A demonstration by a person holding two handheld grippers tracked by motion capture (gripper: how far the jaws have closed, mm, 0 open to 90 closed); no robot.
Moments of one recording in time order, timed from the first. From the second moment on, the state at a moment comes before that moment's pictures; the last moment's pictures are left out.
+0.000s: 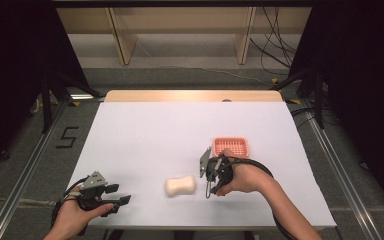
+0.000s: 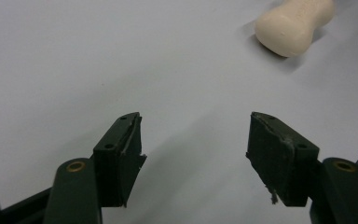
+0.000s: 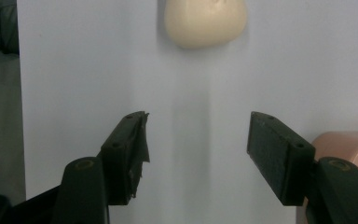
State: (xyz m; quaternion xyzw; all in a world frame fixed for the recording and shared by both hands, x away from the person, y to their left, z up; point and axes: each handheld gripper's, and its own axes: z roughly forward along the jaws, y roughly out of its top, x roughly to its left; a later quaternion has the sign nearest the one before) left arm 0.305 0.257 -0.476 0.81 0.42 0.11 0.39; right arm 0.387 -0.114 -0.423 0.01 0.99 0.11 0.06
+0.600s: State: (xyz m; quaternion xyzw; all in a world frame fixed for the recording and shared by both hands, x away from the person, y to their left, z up) left arm 0.305 0.258 -0.475 0.81 0.42 0.11 0.39; right arm 0.399 -0.074 -0.422 0.01 0.99 0.10 0.03
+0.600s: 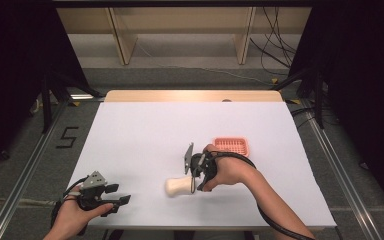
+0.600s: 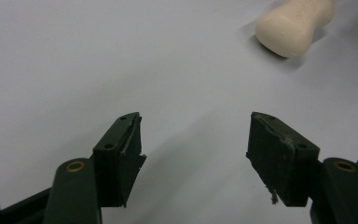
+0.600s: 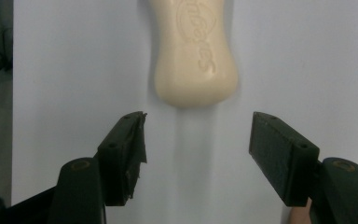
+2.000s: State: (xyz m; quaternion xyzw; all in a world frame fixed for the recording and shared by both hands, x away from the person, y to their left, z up) left arm 0.305 0.258 -0.475 0.81 0.42 0.10 0.40; right arm 0.415 -0.015 -0.438 -0.04 1.00 0.07 0.00
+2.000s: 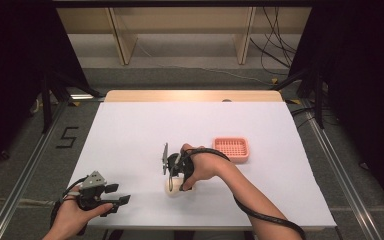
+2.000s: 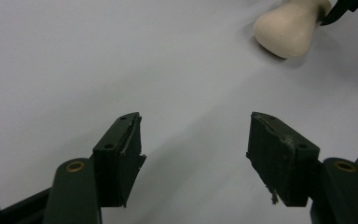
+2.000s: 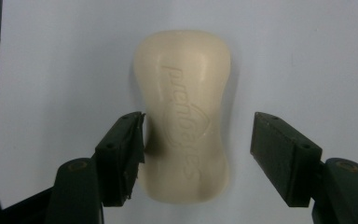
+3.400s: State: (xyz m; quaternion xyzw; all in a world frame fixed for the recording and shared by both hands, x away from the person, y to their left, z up) left arm 0.304 0.258 -0.475 0.81 0.42 0.10 0.40; right arm 0.416 -0.002 -0.461 -0.03 1.00 0.07 -0.03
